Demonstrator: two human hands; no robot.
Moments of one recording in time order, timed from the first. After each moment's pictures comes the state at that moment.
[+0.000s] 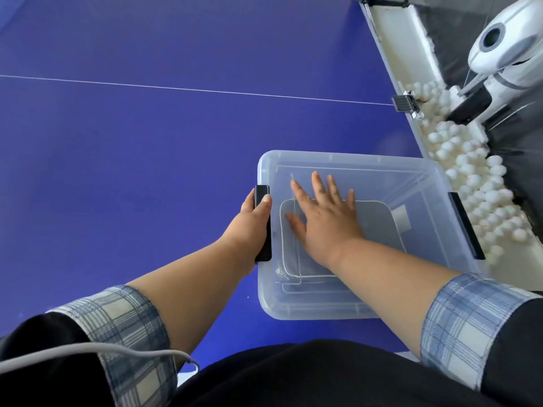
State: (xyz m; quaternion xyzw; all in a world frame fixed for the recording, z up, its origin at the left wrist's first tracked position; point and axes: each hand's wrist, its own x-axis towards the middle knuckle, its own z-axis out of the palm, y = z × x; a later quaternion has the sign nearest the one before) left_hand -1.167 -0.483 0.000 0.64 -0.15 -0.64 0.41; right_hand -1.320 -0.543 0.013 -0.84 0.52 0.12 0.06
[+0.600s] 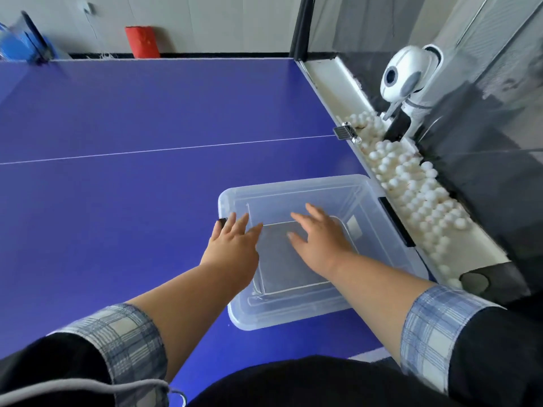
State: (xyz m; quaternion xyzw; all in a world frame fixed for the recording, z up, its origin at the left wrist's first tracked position) left_hand -1.194 -0.480 0.032 0.69 -0.71 -0.12 -0.01; right_hand -1.391 -0.536 0.036 -0.78 0.60 -0.06 0.18
